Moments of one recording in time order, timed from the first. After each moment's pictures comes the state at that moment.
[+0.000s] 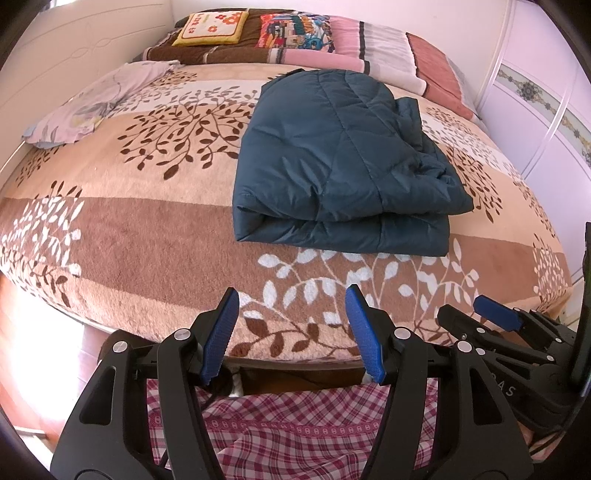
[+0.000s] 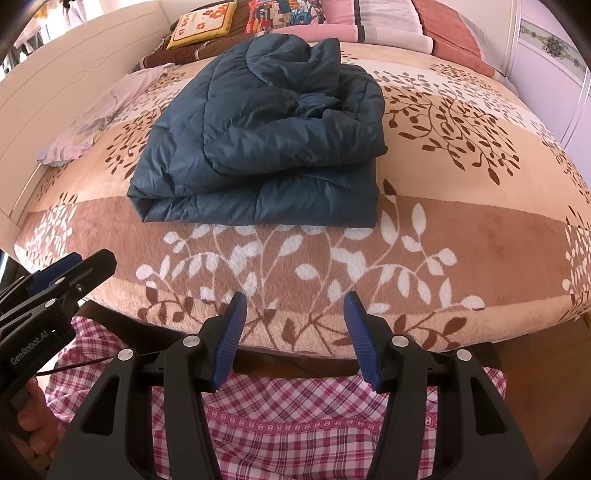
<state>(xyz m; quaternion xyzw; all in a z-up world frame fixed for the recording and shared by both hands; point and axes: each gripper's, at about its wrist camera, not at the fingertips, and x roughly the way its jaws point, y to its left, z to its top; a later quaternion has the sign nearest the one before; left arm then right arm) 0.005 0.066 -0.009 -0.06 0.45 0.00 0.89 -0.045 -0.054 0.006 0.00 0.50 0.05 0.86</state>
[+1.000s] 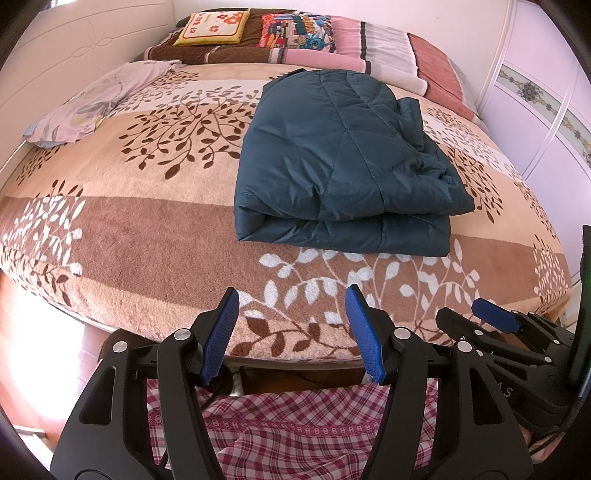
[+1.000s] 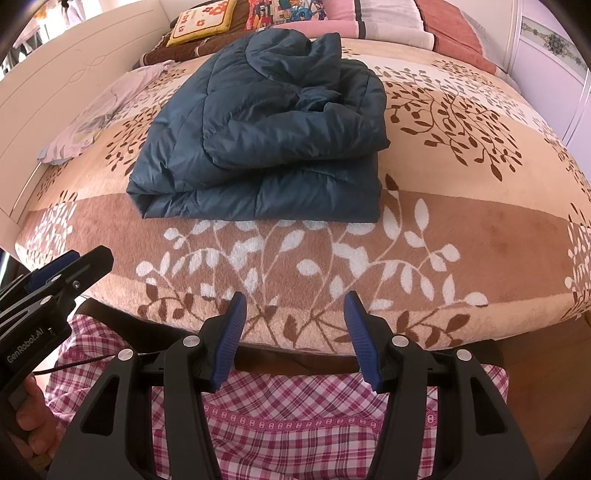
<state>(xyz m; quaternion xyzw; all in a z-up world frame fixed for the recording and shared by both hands) 0.005 0.068 -0.009 -0.06 0.45 0.00 0.89 -0.045 -0.055 0.002 0.00 0.51 0.06 0.86</state>
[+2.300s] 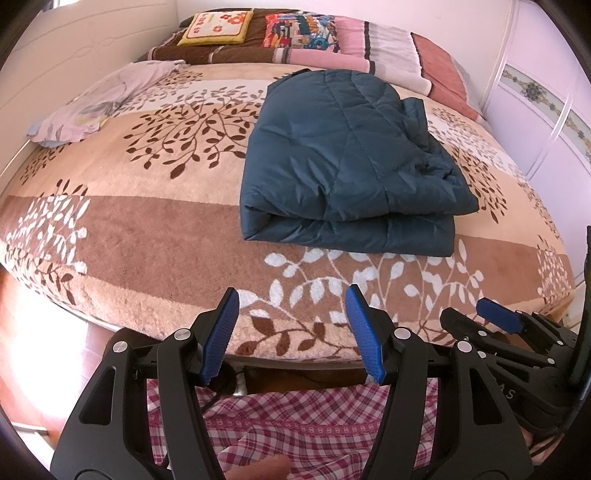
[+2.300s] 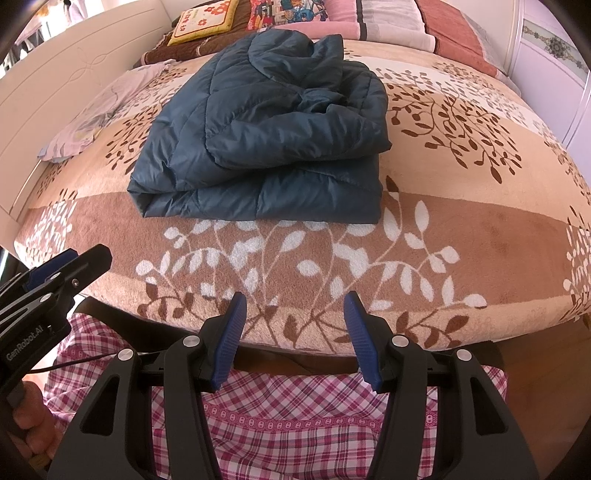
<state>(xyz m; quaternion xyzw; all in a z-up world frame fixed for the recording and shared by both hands) 0.004 0.070 -0.009 -0.06 0.45 0.01 0.89 -0.045 -0.055 0.003 0.00 0.51 0.06 0.86</state>
